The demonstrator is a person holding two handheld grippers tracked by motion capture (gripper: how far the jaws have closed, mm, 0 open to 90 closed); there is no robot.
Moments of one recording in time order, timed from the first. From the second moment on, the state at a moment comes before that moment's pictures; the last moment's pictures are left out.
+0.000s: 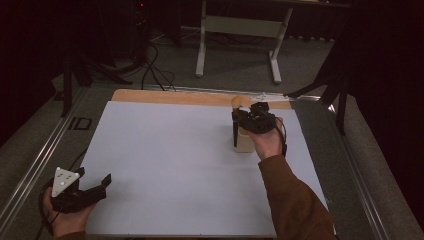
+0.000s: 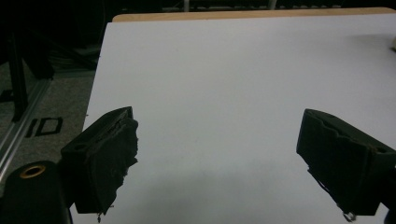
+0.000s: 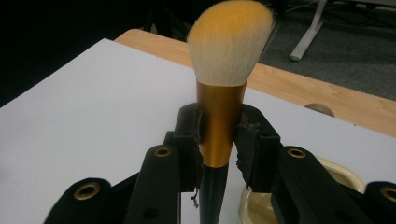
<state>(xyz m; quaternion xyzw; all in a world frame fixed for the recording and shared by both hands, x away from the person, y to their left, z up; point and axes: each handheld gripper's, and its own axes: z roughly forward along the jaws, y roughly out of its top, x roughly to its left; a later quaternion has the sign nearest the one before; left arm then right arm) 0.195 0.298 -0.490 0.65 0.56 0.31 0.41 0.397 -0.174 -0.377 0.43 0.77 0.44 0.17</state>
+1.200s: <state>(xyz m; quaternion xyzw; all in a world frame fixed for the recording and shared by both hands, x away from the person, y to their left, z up) 0.195 0.298 -0.490 0.65 0.56 0.31 0.41 0.396 -0.188 -0.358 0.43 0.74 0.48 0.20</state>
